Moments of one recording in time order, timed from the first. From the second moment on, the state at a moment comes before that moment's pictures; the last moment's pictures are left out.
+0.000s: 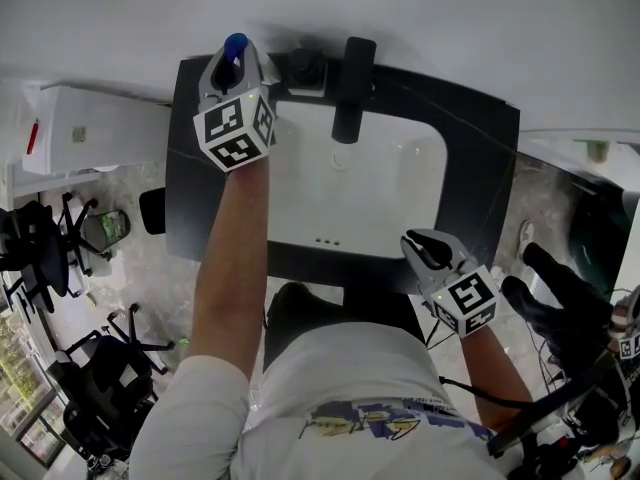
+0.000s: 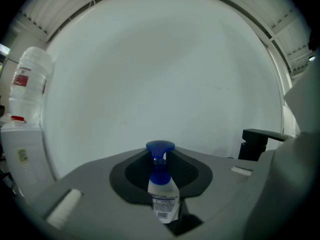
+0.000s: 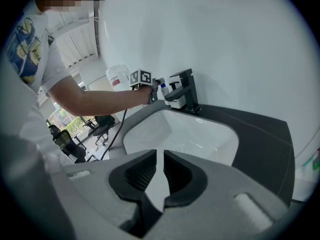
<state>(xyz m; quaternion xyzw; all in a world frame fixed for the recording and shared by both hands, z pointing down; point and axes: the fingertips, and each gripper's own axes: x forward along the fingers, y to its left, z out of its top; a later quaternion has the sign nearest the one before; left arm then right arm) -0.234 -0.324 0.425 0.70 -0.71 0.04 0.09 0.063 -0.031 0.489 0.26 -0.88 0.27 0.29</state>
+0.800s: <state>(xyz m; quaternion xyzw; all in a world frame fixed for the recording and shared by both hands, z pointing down) -0.220 -0.320 0.431 0.71 -0.70 0.09 0.06 0.058 -0.036 0.486 0.26 -0.88 0.27 0.28</state>
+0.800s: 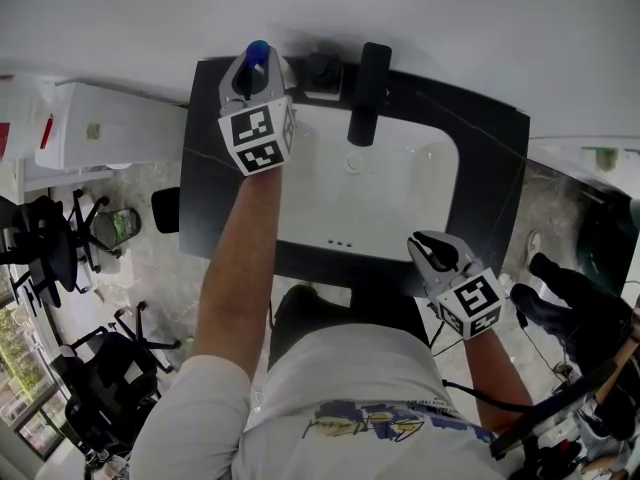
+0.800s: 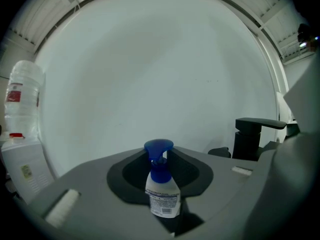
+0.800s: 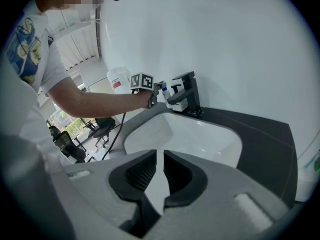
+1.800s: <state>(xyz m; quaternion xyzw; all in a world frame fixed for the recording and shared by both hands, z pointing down) -0.217 -0.294 0.429 0.73 -0.67 0.13 0.04 0.044 -0.041 0.487 0.26 -0.89 0.26 0.28</state>
